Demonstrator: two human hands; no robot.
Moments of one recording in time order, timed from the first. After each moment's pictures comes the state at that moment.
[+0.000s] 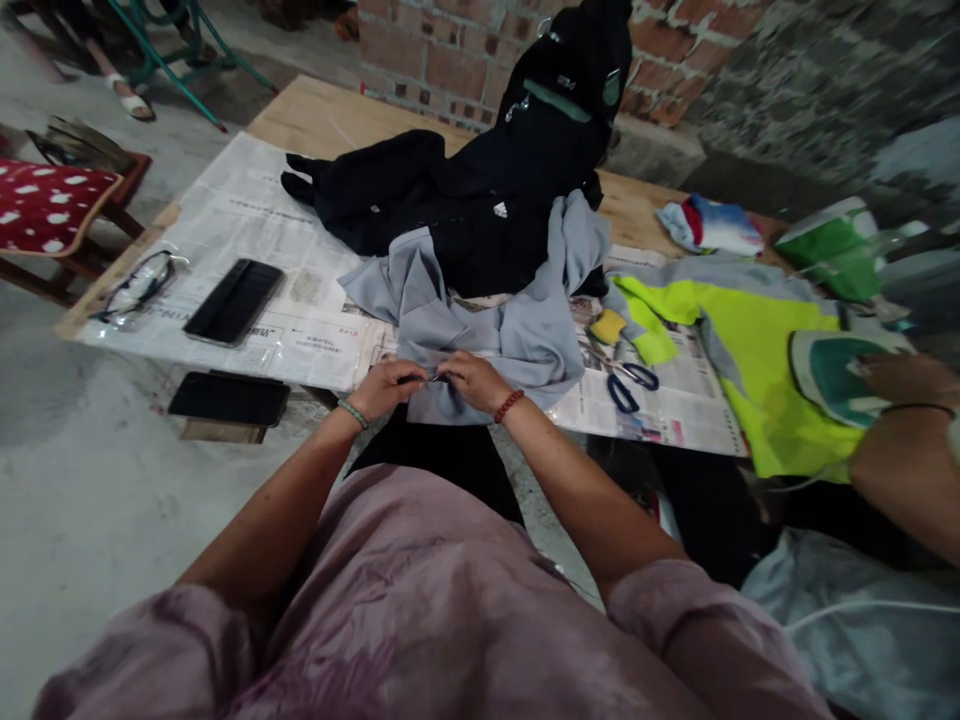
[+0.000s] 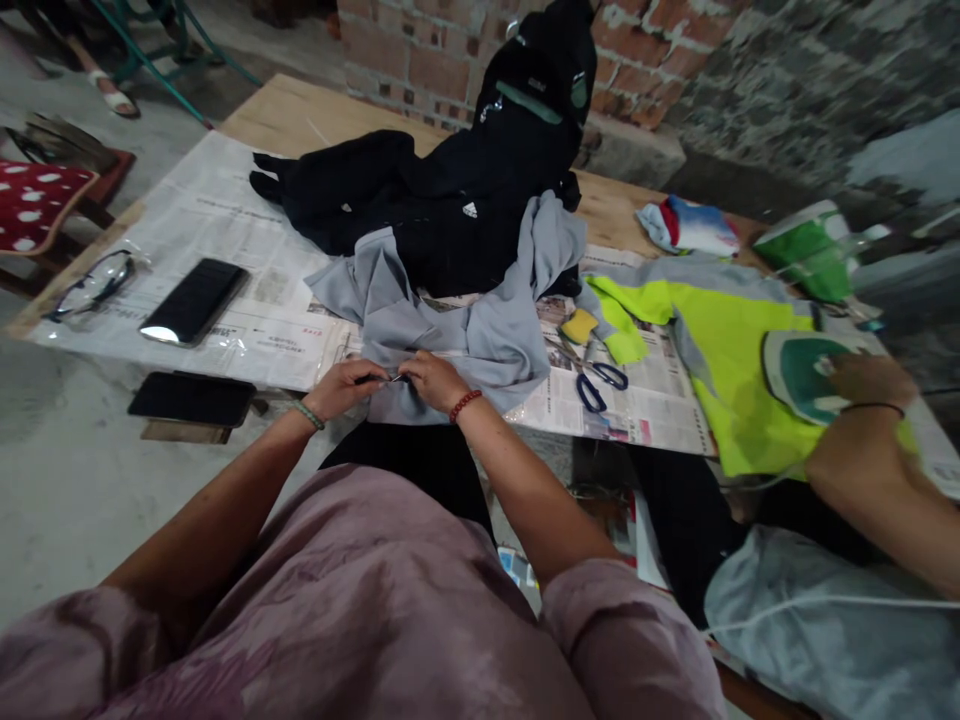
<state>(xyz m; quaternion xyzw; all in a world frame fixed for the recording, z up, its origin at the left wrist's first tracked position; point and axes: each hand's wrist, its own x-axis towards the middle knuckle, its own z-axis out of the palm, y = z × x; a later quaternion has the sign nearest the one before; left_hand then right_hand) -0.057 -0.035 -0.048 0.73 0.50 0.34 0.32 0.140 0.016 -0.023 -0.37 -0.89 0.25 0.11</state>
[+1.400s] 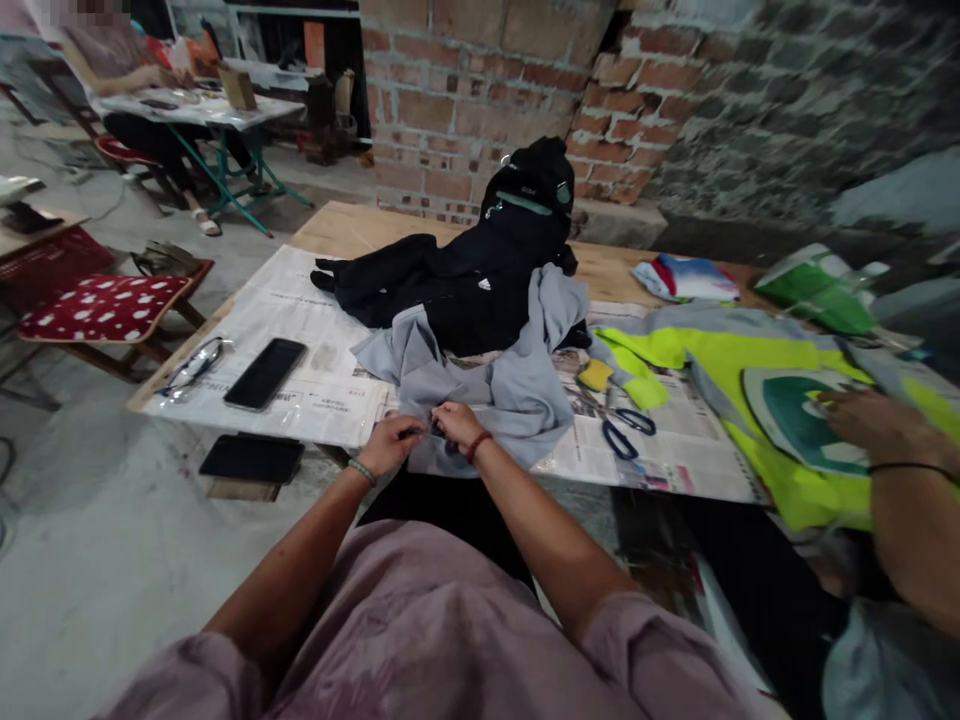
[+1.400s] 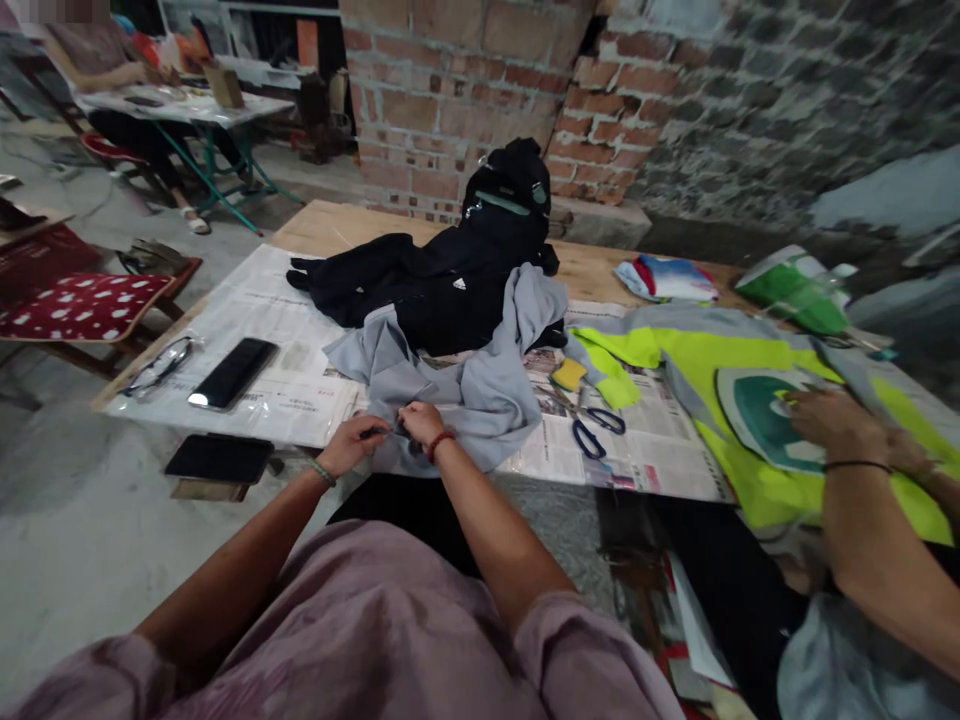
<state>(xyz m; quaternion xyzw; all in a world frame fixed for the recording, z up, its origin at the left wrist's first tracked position) -0.052 -0.045 -0.042 0.70 0.56 0.36 0.27 0.097 0.018 -0.033 -0.57 -0.49 0.61 0.25</state>
